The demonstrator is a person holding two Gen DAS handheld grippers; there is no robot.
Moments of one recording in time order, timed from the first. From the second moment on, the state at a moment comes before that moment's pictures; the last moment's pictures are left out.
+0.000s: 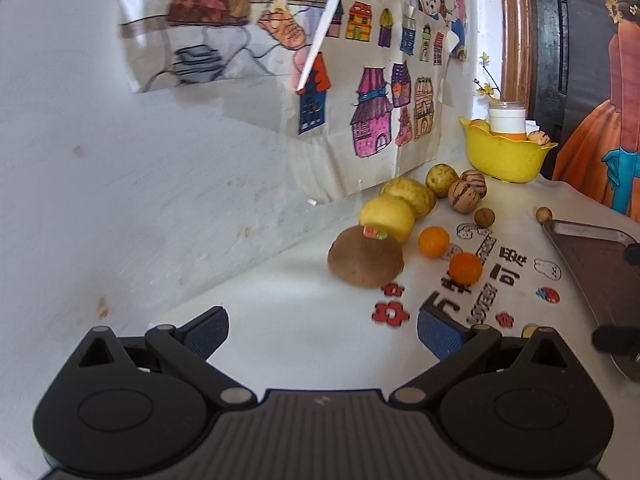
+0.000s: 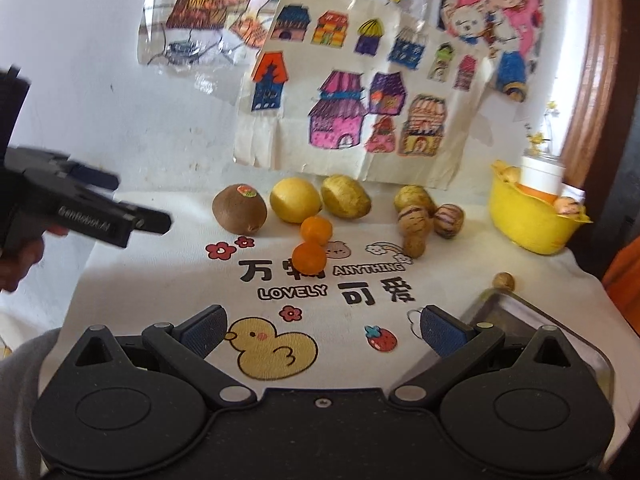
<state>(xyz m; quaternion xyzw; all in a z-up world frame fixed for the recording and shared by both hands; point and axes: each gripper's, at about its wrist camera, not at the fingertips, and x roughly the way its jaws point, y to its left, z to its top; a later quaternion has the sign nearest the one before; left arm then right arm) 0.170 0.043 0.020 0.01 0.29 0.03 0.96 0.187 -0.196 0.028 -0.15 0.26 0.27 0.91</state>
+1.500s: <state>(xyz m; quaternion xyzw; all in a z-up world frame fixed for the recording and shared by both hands) 0.295 0.037 -0.019 0.00 0.33 -0.05 0.94 0.312 -0.149 -0.025 -0.15 0.31 0.38 0.86</state>
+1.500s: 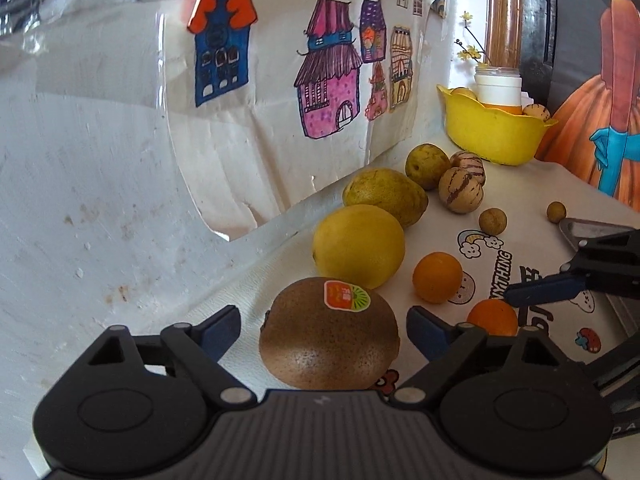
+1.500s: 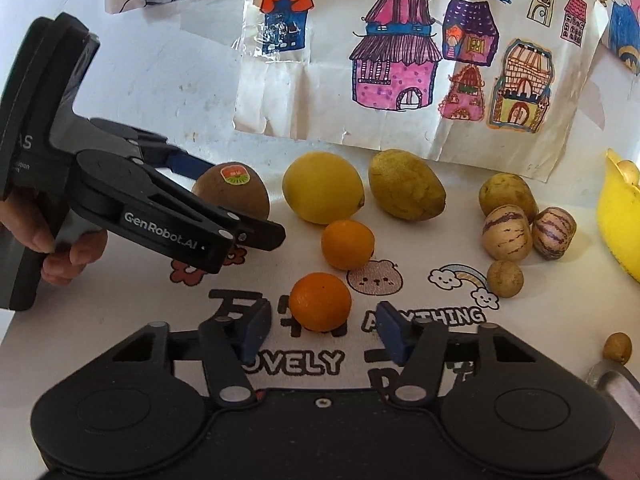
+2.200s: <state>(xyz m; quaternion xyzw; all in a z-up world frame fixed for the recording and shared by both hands) 0.287 0.017 -0.003 -0.02 0.33 -0.05 0.94 0.306 -0.193 -0.011 -0.10 0.31 0.36 0.87</state>
